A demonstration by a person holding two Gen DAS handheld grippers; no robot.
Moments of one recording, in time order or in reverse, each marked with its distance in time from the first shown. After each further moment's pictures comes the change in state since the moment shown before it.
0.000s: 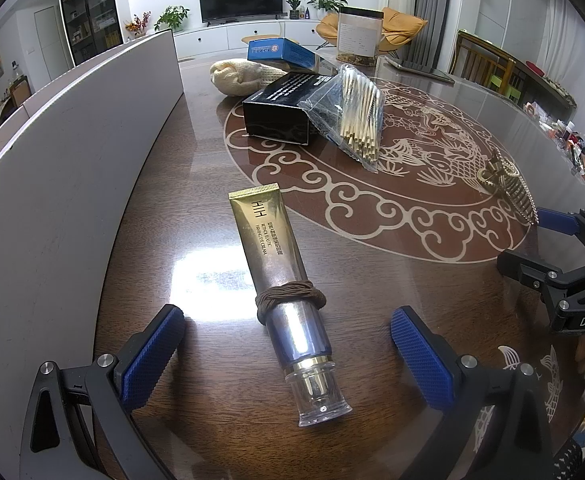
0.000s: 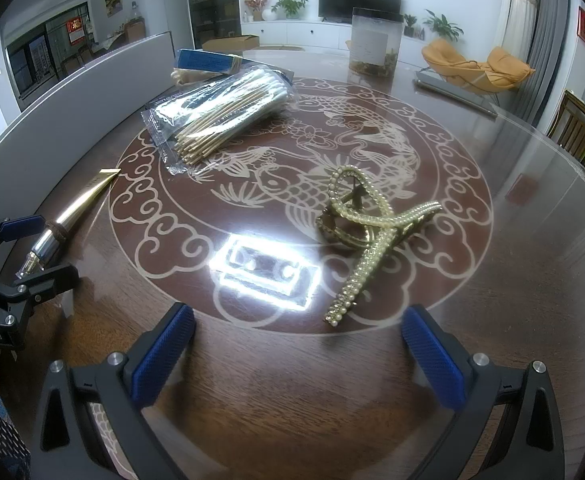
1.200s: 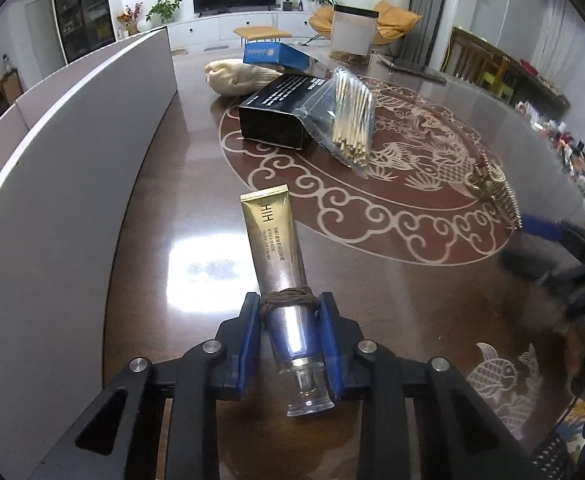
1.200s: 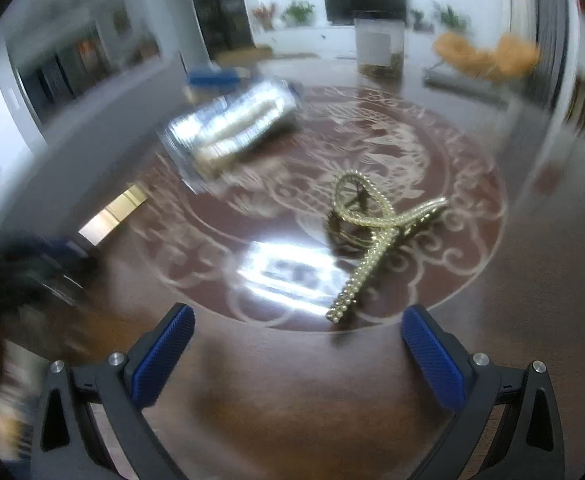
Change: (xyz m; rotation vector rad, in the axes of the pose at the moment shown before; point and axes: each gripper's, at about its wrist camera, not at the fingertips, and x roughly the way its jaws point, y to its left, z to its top) left arm -0.013 0.001 0.005 -0.013 0.036 -0.052; right arm -0.019 -0.025 0.001 0.124 -0.042 0.213
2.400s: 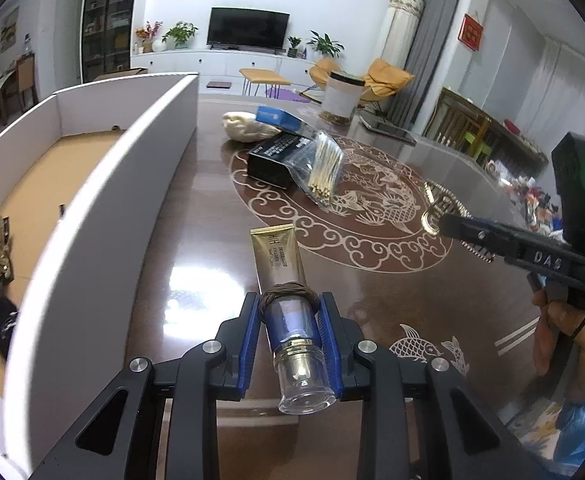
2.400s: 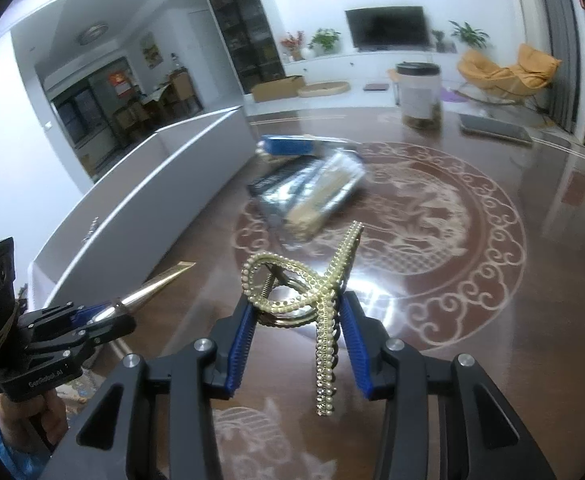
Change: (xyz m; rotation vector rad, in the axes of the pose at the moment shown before) left arm -0.086 0.014 -0.036 -0.117 -0.181 -0.105; right arm -0.048 0.063 0.024 -0.063 -0.084 0.076
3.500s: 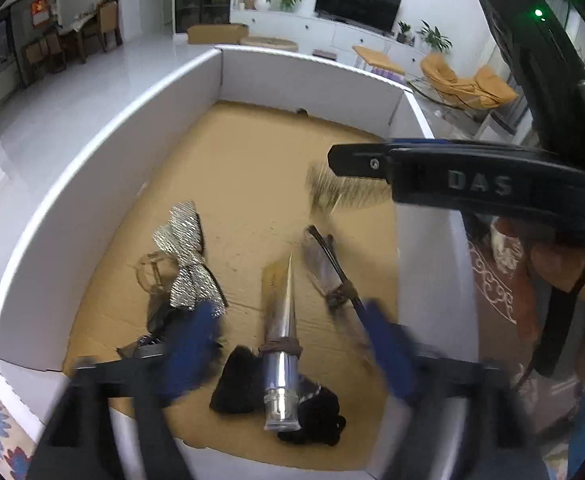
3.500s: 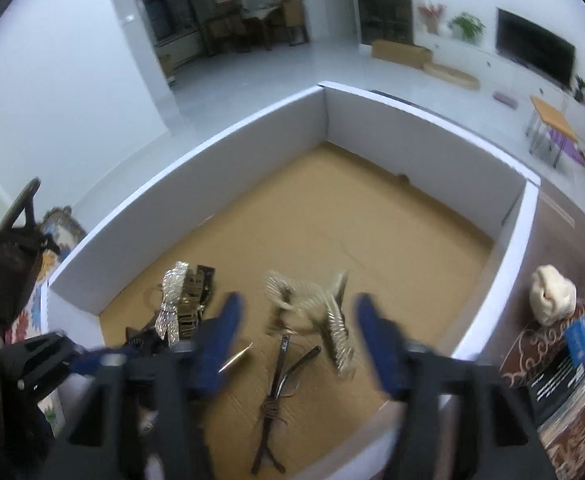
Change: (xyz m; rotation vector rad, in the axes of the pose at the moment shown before) left arm -0.036 0.202 0.057 -0.215 0.119 0.268; right arm 0.206 0.296 0.139 -0.353 0.227 0.184
